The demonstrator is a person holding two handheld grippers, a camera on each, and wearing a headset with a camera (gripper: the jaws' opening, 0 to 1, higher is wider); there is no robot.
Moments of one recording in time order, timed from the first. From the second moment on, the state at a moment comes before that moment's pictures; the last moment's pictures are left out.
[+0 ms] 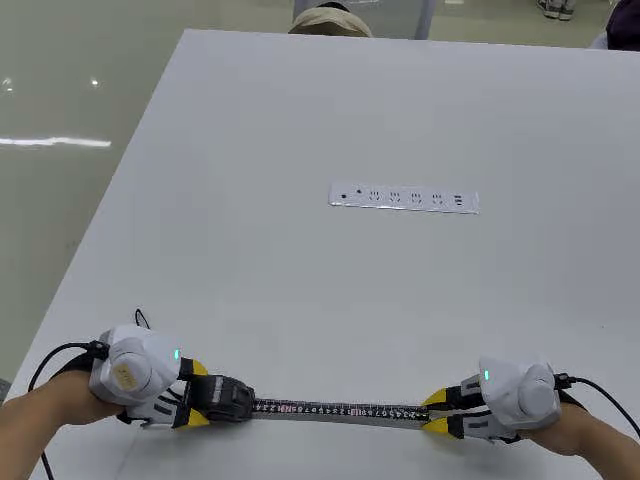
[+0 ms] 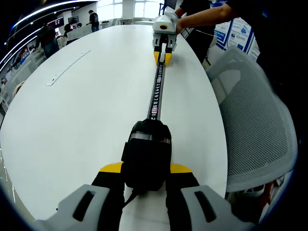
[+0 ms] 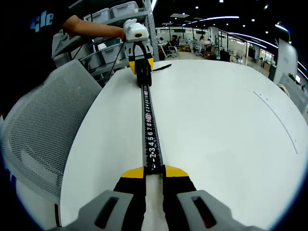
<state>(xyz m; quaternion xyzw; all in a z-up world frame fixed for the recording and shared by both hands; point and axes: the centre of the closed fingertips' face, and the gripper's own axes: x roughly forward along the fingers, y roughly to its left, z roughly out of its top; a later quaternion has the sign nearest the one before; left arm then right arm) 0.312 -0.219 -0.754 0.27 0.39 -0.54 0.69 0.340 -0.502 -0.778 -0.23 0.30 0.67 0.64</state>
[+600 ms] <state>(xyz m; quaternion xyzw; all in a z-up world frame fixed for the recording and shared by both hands) 0.312 -0.219 -0.754 0.27 0.39 -0.54 0.69 0.340 -0.507 -0.779 -0.24 0.30 0.66 0.65</state>
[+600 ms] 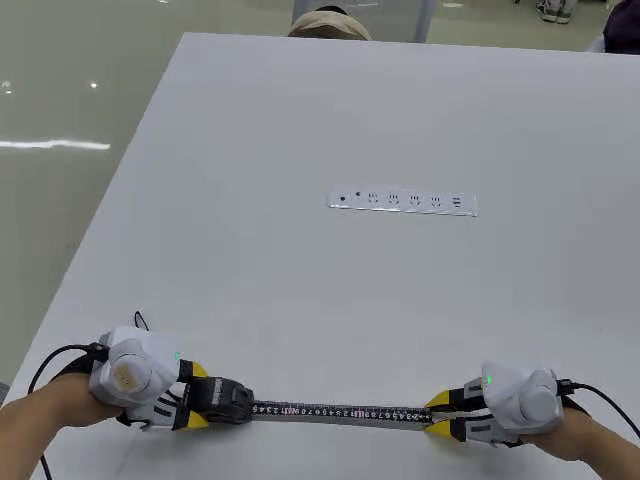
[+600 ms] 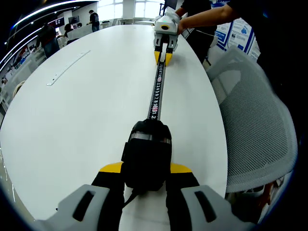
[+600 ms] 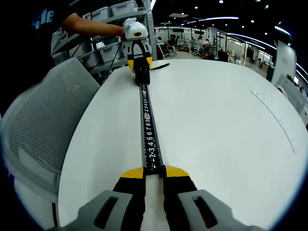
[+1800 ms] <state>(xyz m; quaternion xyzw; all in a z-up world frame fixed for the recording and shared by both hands) 0.315 -0.224 -0.758 0.27 0.39 -0.55 0.69 0.337 -0.520 -0.770 -0.27 0.30 0.61 0.68</state>
